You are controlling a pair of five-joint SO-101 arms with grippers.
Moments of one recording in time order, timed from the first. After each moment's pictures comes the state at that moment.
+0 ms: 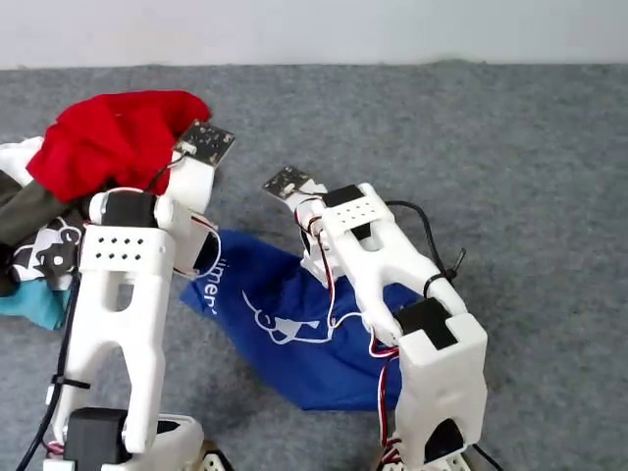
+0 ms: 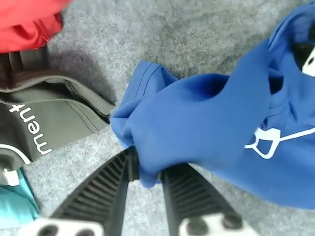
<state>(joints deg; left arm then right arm) 0.2 -15.3 19.7 85.8 -14.3 -25.9 26.2 3.4 67.0 23.3</state>
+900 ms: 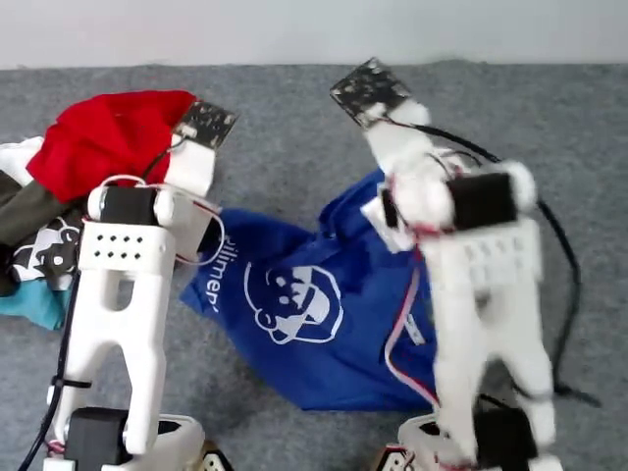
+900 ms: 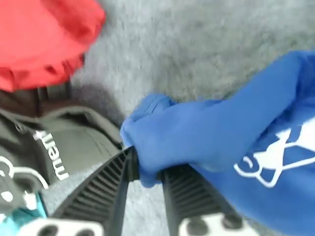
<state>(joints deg) 1.8 -15.3 13.6 82.2 -14.1 -15.9 -17.6 -15.0 98.2 24.6</state>
